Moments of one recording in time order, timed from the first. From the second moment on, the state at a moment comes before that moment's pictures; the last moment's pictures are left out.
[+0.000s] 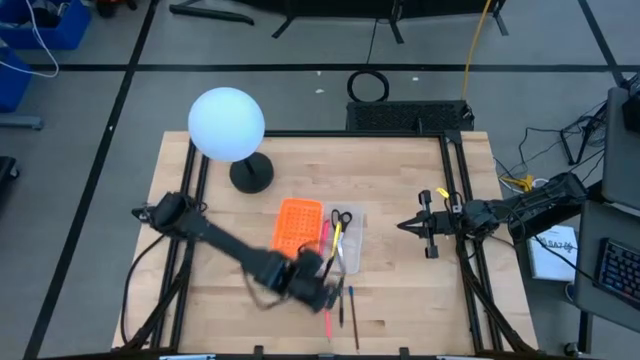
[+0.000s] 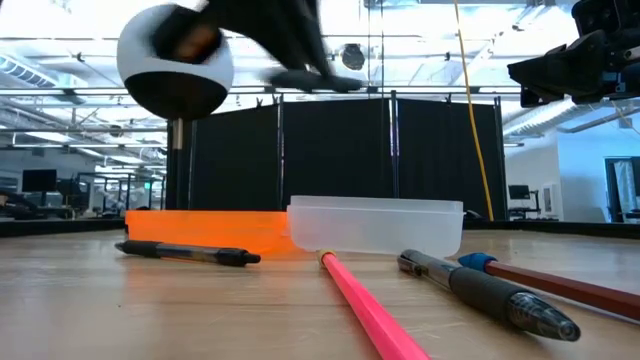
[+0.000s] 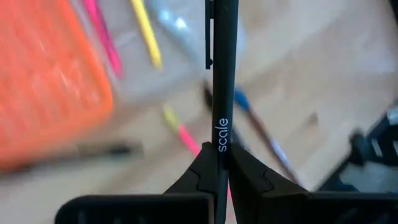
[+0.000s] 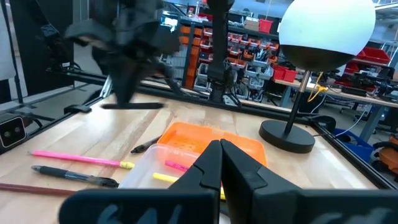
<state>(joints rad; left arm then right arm) -0.44 1.98 1.66 -0.77 -0.26 -1.44 0.30 0.33 0.02 0.32 0.23 -0.17</state>
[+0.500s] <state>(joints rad) -0.08 2.02 1.59 -0.77 0.00 -1.18 0.30 0.33 0.02 0.31 0.23 -0.17</state>
